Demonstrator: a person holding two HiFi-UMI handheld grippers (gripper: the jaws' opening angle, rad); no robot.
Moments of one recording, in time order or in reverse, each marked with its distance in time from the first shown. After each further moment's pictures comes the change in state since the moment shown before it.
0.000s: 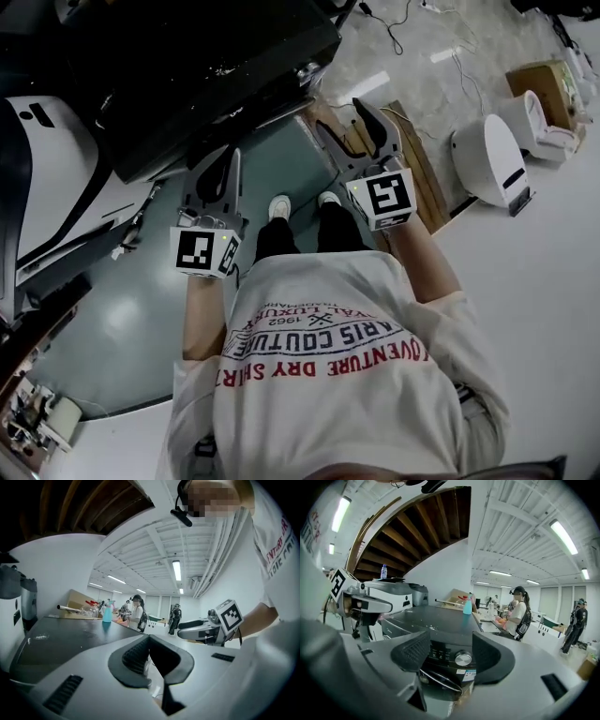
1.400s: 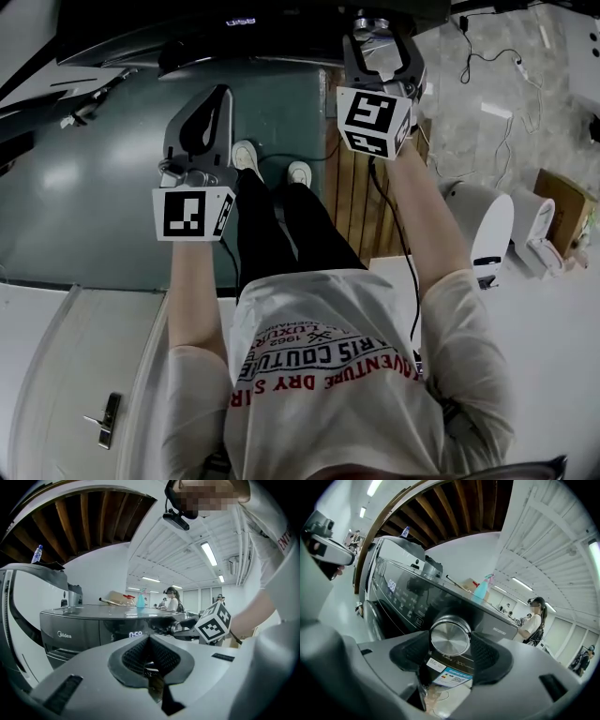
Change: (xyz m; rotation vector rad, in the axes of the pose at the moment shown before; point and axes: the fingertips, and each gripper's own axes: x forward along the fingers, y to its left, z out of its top) left arm 0.026 0.004 -0.138 -0.019 0.008 0.558; right arm 0.172 -0.038 -0.136 -0.372 0.053 0.077
